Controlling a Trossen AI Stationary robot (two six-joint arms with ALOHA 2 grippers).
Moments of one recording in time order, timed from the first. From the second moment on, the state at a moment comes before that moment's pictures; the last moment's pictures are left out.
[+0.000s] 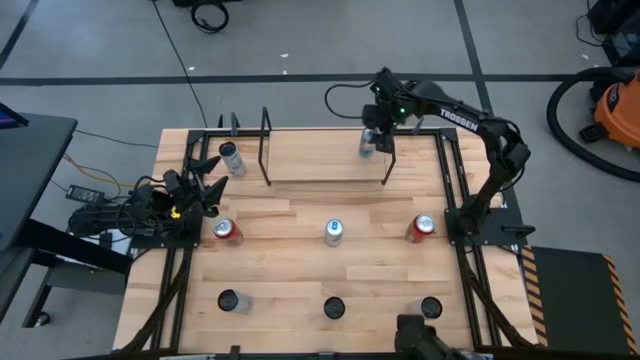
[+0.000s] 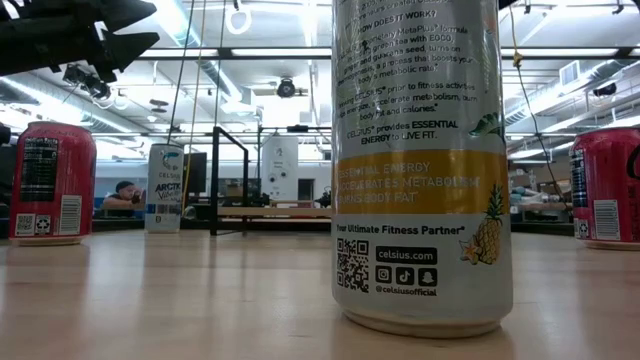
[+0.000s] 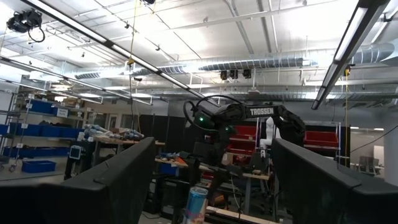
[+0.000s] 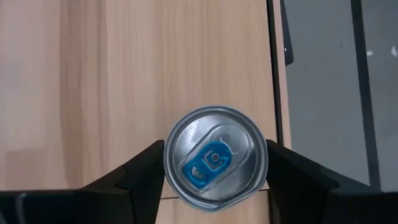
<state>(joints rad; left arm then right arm) 0.03 0.01 0.01 0.57 -0.43 0.10 -0.77 1.67 1.52 -0.99 -0.19 -0.71</state>
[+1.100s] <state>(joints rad) 0.03 0.01 0.01 0.57 -0.43 0.10 -0.86 1.67 1.60 -1.06 -0.24 -1.07</state>
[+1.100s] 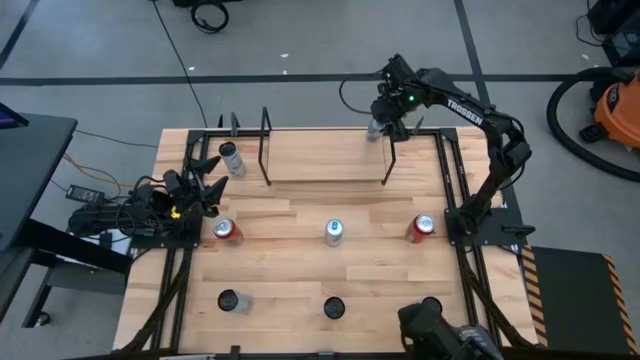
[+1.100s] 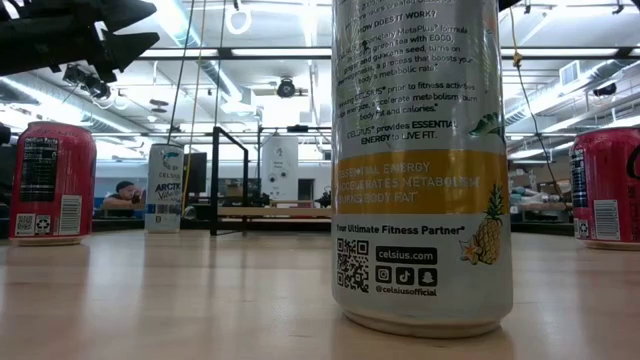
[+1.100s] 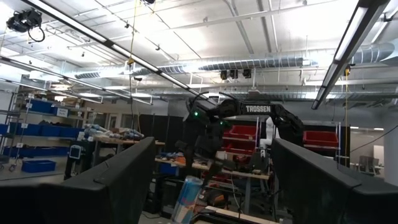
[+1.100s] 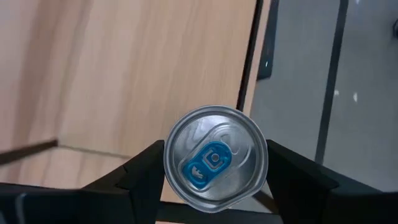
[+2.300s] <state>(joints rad) 0.03 0.01 0.01 0.57 -0.43 0.10 -0.87 1.73 1.62 -1.09 -0.31 -0.79</state>
